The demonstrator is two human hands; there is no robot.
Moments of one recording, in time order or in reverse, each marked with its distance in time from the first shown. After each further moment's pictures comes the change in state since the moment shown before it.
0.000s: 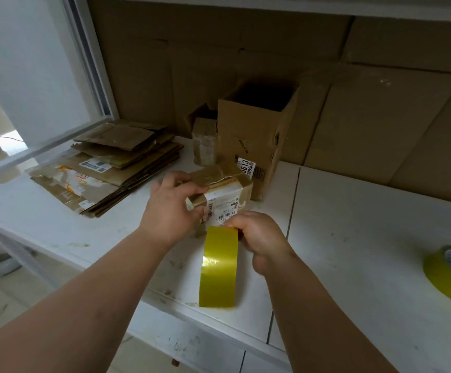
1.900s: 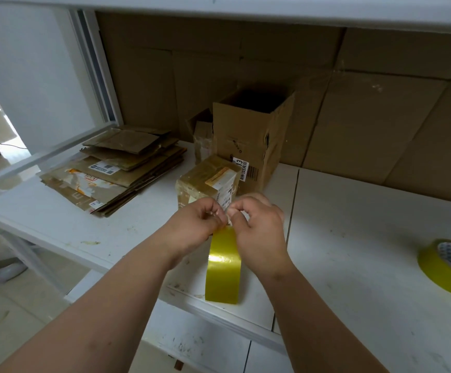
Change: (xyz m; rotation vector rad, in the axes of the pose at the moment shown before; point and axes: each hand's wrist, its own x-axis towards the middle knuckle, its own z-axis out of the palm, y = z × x) left_hand -0.035 0.033 -0.018 -0.685 -0.407 -0.288; right_hand -0.042 -0.001 0.014 -0.580 0.328 -0.829
